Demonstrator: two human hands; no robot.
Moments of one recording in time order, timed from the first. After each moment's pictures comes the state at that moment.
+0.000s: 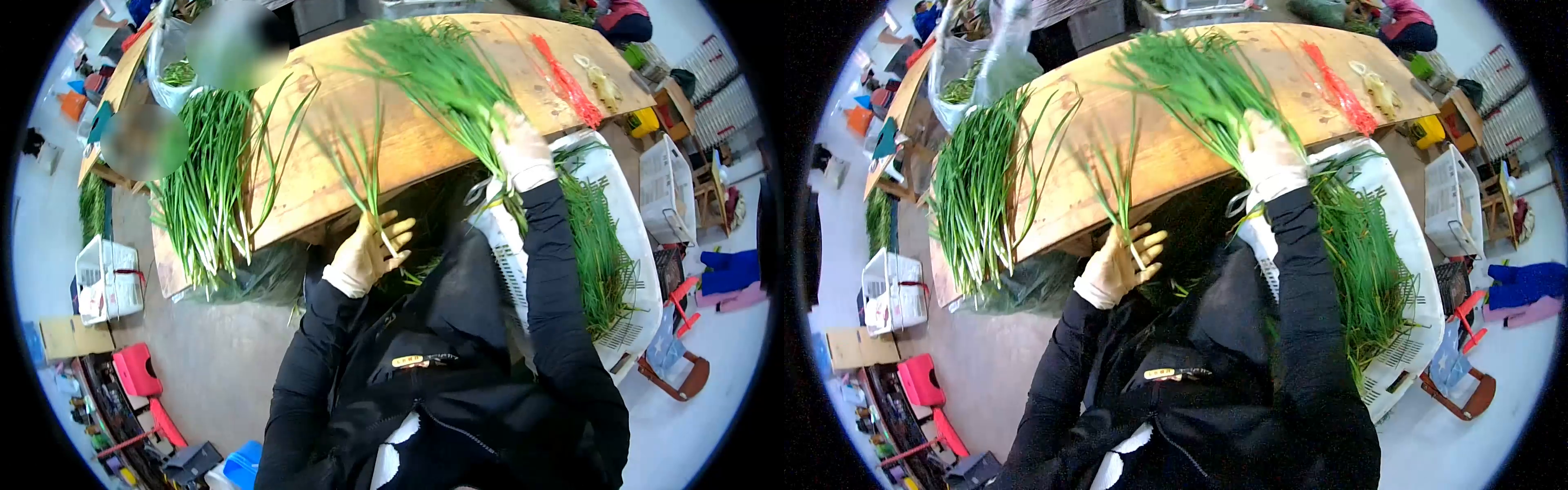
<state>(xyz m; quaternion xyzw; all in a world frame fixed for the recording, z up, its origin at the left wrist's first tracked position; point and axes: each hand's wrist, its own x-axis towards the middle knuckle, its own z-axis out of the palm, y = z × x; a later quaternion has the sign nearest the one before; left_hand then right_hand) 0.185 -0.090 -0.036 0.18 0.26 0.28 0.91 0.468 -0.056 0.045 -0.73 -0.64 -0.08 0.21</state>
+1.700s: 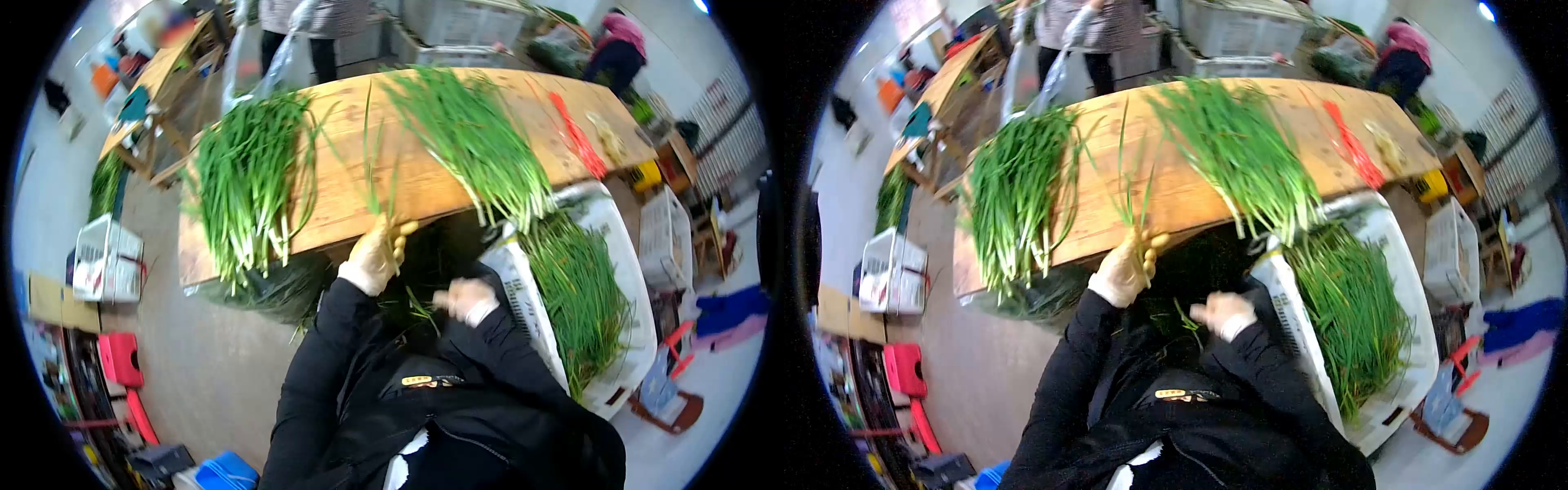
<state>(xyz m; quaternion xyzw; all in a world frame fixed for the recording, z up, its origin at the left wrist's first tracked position) 0.161 -0.069 -0.015 0.19 0.25 0.40 0.86 0.350 -0.171 -0.046 -0.67 -0.71 0.20 -0.06</state>
